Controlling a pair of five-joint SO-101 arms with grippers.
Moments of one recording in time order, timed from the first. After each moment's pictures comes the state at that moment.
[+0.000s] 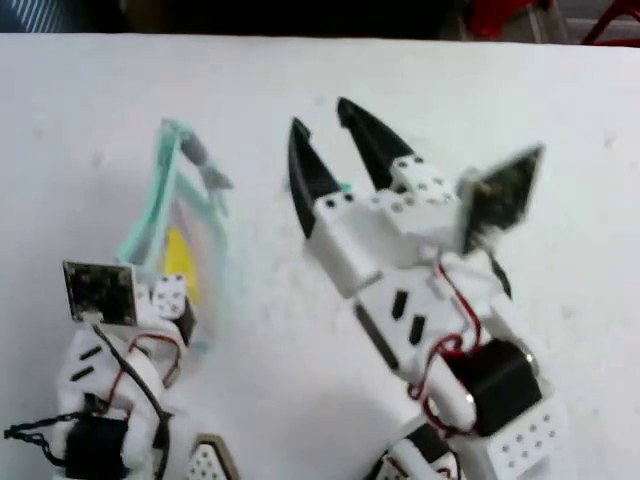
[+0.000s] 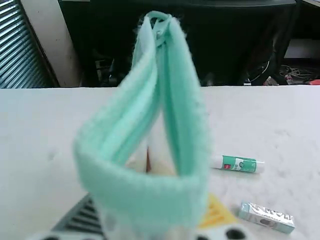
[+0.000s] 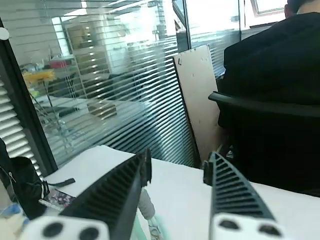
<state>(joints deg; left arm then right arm) -0.1 -104.2 72.6 56.1 4.8 -35.5 -55.4 20.7 41.5 -8.0</state>
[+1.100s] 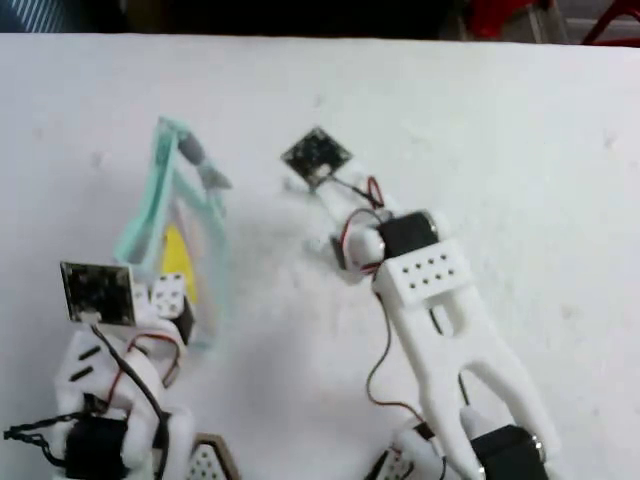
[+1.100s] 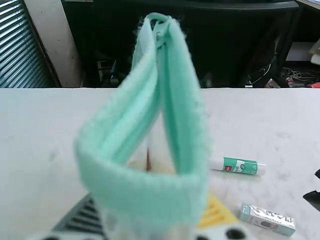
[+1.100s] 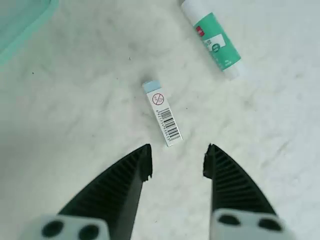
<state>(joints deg) -0.6 -104.2 72.6 55.8 5.2 -24.4 -22.5 28.8 66.5 26.6</state>
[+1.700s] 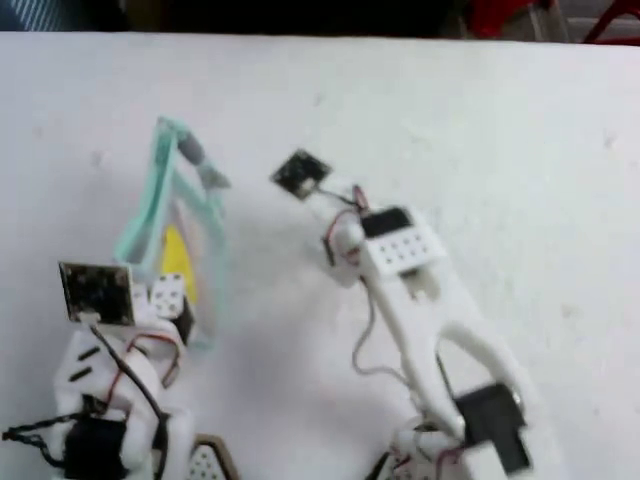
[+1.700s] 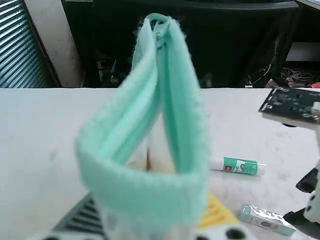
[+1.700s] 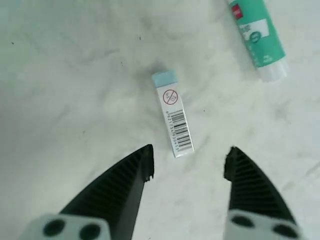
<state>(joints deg) -0.6 -104.2 72.6 55.8 5.2 -24.2 -7.1 29.1 58.5 32.0</state>
